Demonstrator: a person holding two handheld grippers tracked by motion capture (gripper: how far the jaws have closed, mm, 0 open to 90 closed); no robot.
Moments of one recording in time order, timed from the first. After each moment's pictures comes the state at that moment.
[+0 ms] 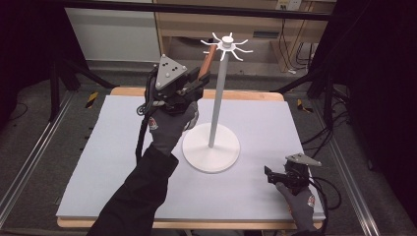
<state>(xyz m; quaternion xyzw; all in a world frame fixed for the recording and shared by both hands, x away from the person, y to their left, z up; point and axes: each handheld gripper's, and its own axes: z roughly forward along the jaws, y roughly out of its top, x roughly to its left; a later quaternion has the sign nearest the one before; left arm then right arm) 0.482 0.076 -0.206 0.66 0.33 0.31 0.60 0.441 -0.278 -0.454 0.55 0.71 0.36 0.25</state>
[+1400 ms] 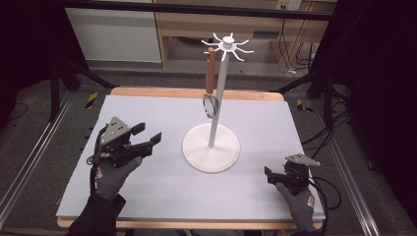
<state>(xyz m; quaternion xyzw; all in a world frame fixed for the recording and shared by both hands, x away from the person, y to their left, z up) 0.451 0.211 -0.351 0.71 0.40 0.25 0.52 0.441 -0.277 -0.456 0.55 0.71 0.35 0.25</state>
